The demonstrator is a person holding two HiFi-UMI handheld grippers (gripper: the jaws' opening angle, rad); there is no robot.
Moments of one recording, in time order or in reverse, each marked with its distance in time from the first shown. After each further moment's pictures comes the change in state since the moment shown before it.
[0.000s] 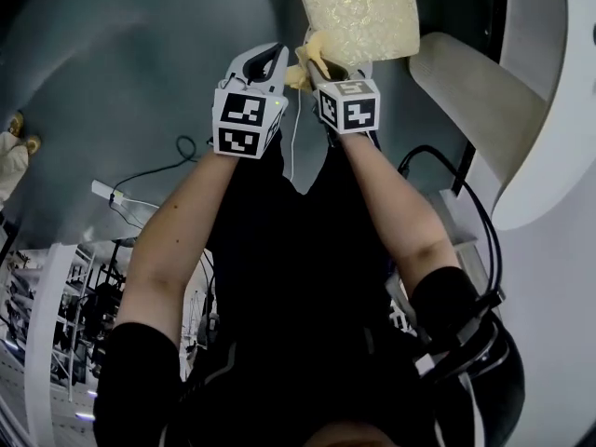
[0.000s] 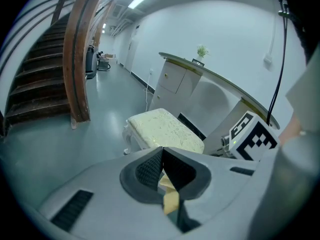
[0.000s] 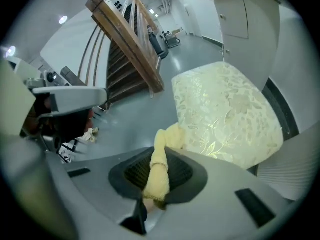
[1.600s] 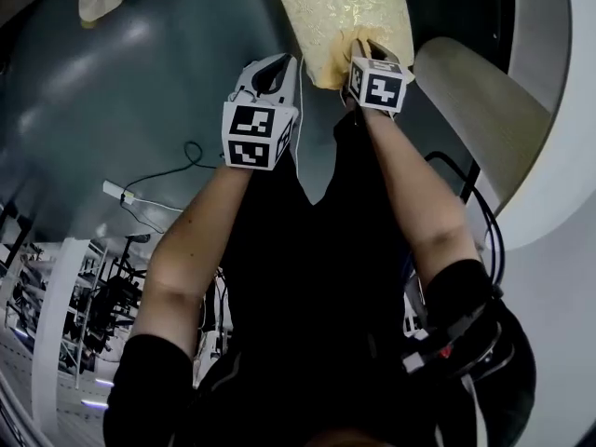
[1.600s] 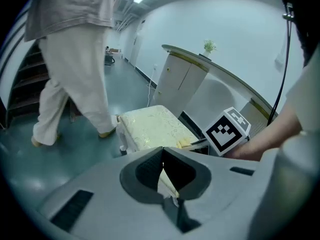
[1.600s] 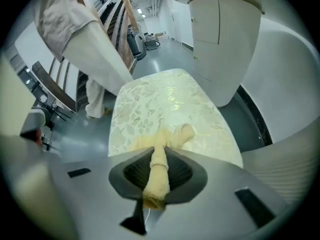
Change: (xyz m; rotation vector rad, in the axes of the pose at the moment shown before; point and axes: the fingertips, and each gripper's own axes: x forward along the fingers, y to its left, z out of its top) left arm 0.054 -0.025 0.012 -0.066 0.048 0.041; right arm 0.000 -0.158 0.042 0.059 -0.009 -0.286
